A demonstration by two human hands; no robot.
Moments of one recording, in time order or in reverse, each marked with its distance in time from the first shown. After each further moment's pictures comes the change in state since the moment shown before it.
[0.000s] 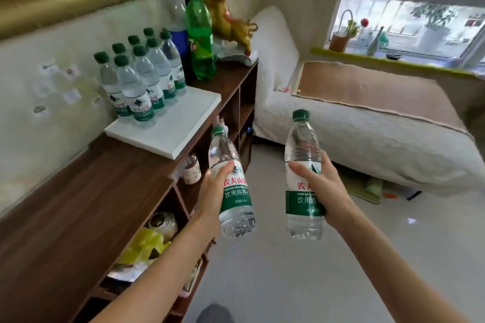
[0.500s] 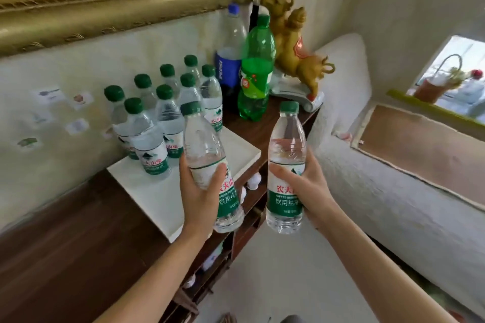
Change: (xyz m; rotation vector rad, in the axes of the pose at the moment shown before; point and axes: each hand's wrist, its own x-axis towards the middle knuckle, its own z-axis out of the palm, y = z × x) left_hand 0.215 0.117 0.002 0.119 0.407 0.714; right_hand 0.307 -0.064 0.123 -0.106 -0.378 -0.114
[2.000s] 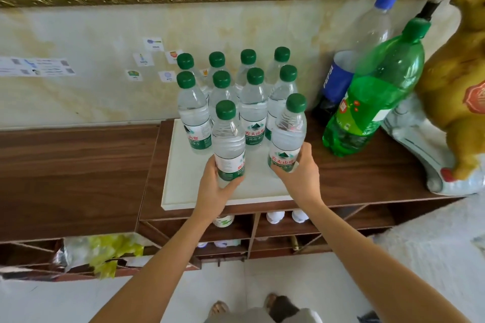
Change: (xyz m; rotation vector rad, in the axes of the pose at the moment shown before) left_hand 0.052 -0.096 0.031 0.520 0.474 -0.112; right_hand 0.219 0.072 0.041 -0.484 -0.513 -0.272
